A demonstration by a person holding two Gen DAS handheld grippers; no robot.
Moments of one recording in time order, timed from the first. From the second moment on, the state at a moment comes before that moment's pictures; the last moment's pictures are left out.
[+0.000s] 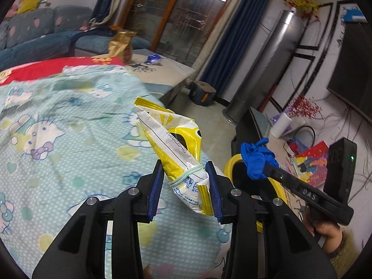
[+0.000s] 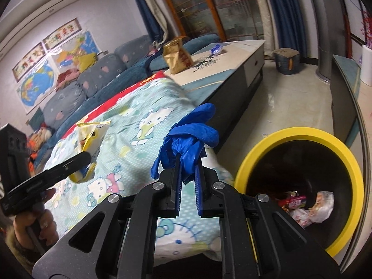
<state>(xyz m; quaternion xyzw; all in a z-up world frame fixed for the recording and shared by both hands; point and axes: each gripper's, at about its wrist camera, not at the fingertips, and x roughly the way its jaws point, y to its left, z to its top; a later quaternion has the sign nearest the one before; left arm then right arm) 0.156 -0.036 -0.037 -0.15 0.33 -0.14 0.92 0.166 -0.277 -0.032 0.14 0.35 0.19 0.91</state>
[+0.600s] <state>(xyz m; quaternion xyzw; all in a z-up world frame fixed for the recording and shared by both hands) 0.150 -0.105 -0.030 -0.09 0.33 -0.21 0.92 0.166 -0.342 -0.039 0.17 0.34 0.12 0.92</state>
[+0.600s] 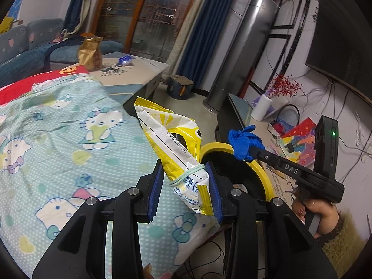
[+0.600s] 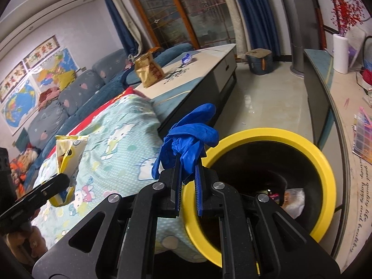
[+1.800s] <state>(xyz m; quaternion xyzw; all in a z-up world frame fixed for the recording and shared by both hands) 0.148 -0.217 -0.075 0.00 0.36 -0.29 0.88 0.161 -0.418 -0.082 0.21 0.38 0.03 0.90</state>
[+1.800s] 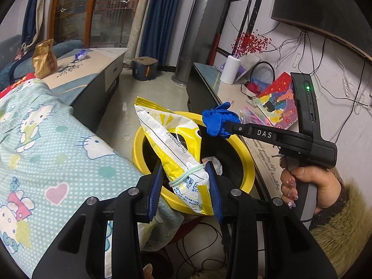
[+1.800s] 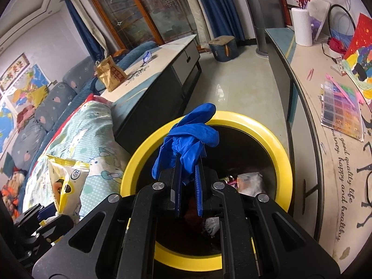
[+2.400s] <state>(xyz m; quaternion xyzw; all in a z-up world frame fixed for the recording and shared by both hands) 0.178 -0.247 -0.104 0.00 0.39 -0.31 0.87 0.159 -0.433 -0.104 0.22 0.41 0.02 0.88</state>
